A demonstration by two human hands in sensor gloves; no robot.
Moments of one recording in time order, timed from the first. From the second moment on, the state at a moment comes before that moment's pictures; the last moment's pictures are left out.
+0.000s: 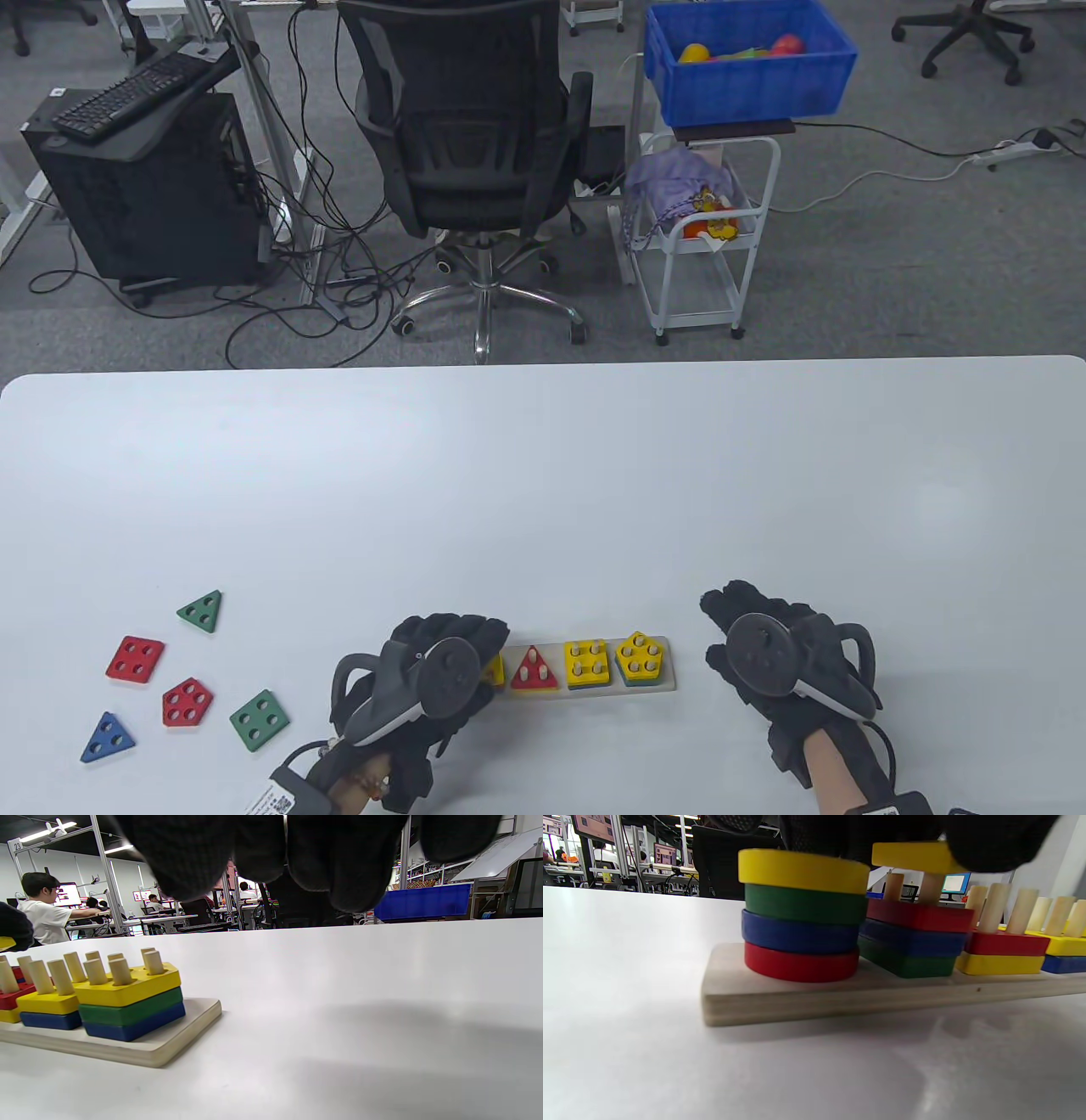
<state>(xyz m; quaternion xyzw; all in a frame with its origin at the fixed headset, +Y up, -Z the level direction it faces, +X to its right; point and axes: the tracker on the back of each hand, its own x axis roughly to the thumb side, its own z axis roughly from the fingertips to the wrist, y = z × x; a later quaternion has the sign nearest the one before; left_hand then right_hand) -0.162 -0.732 -0.276 -0.03 -0.16 0.04 0.99 0.192 -0.708 -0.276 0.12 -0.01 0.99 0.06</state>
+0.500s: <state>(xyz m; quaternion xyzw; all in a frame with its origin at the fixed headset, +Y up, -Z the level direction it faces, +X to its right) -0.162 -0.737 -0.280 -0.06 -0.15 0.03 0.99 0.190 -0.708 -0.276 0.12 0.00 0.99 0.06</state>
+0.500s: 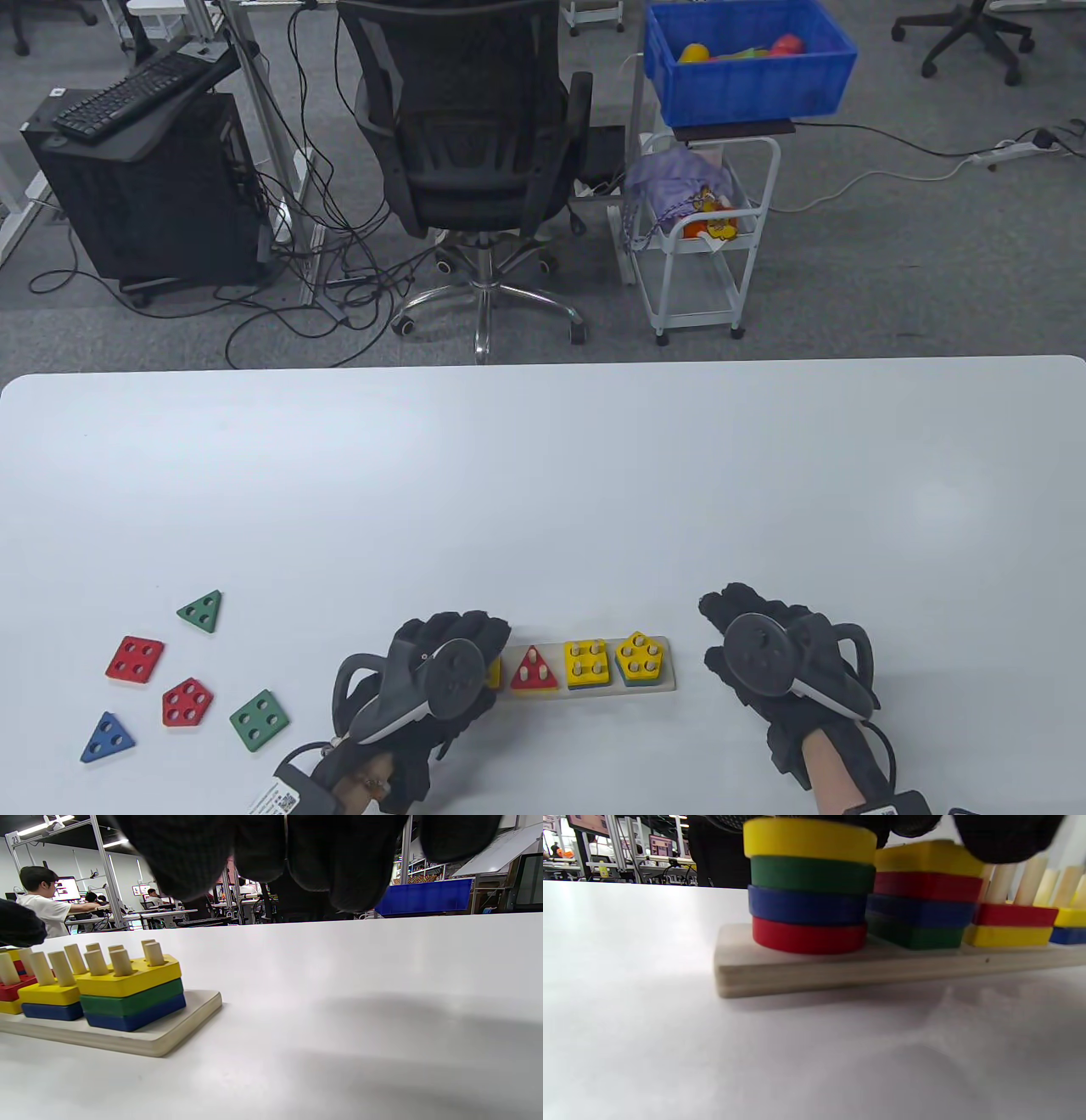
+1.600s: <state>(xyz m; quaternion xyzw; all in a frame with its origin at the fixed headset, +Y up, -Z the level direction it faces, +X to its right) -0.412 -0.749 -0.359 -0.15 0.37 -0.09 0.91 0.187 -0.705 -0.275 0.13 0.00 0.99 0.07</state>
